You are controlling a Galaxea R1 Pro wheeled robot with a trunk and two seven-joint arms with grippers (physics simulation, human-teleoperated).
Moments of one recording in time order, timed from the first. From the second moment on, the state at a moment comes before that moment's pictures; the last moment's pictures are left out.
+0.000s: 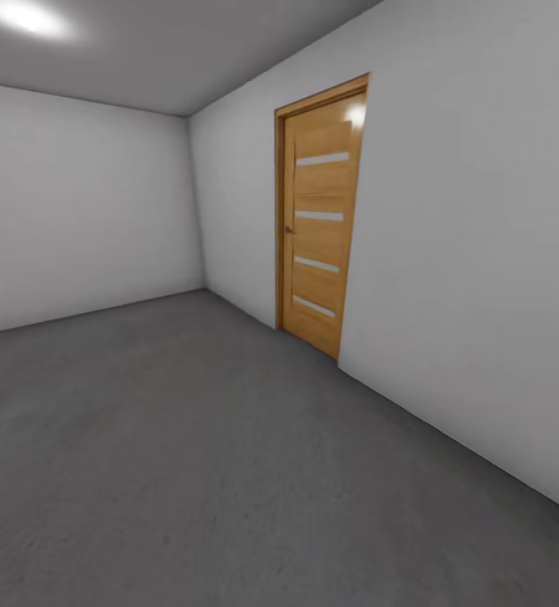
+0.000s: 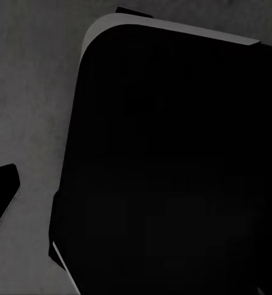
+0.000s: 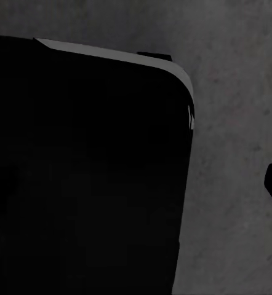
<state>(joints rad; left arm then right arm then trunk) 0.00 0.00 0.01 -0.04 0.23 -0.03 0.01 0.00 -0.01 0.03 0.01 0.07 -0.20 0.00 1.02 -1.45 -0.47</state>
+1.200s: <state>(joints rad) 0.00 0.00 0.01 -0.04 0.23 -0.03 0.01 0.00 -0.01 0.03 0.01 0.07 -0.19 0.00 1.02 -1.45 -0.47</state>
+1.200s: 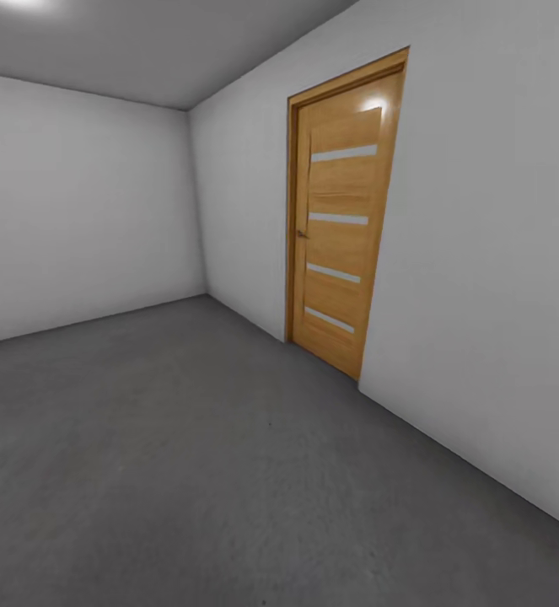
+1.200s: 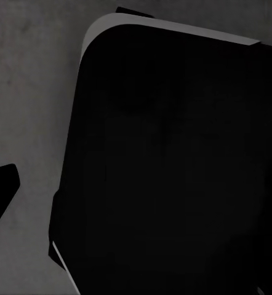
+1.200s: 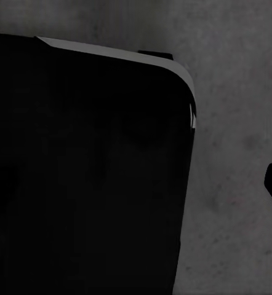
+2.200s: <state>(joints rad) 0.00 0.00 0.01 -0.04 0.23 -0.03 0.01 0.00 0.00 0.02 0.01 0.07 -0.20 0.00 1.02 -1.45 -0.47</state>
